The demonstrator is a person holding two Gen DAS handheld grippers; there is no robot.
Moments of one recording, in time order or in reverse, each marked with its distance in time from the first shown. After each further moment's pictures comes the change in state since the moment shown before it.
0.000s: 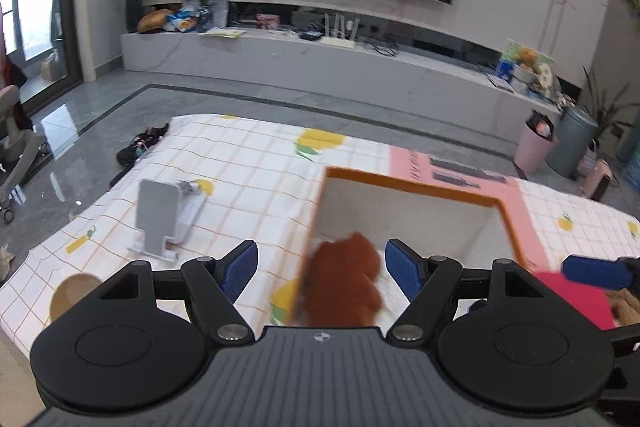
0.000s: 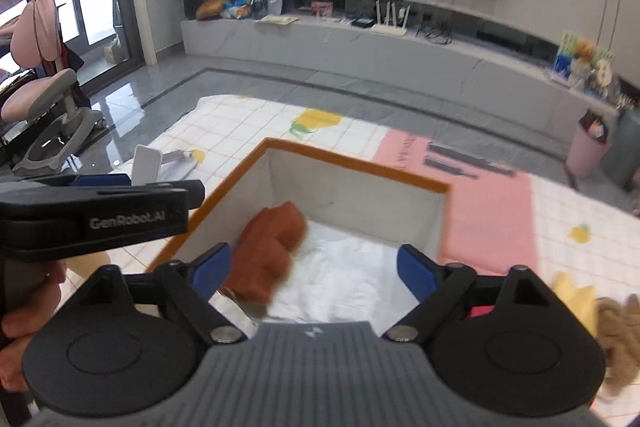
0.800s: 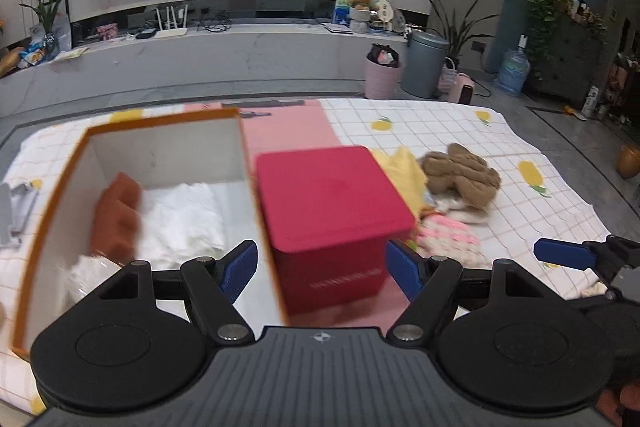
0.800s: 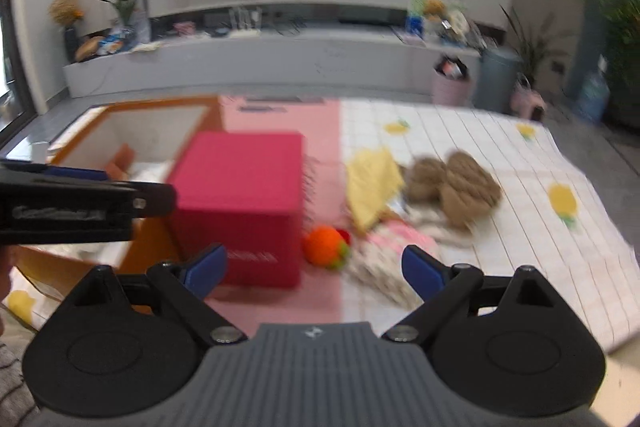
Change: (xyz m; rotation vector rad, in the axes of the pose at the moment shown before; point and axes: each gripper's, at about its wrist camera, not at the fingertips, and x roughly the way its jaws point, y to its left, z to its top) left arm -0.044 -0.160 -0.098 0.282 0.058 -0.343; right arm -0.105 -0.117 -0.158 0.290 -0.021 -0.294
